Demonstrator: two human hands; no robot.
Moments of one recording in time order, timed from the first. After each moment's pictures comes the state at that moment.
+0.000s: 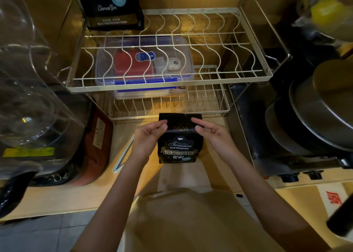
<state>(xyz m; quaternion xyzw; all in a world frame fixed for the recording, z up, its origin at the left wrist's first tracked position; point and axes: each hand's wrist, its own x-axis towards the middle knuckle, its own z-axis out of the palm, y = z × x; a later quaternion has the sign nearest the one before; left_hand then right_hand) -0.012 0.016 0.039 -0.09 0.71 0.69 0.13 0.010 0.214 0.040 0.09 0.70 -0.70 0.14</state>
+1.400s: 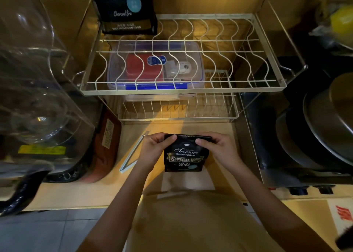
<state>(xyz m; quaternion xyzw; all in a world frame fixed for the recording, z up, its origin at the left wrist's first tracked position) -0.009 0.012 0.018 -0.09 0.72 0.68 0.15 0.007 0.209 0.026 0.06 0.73 -0.67 0.10</state>
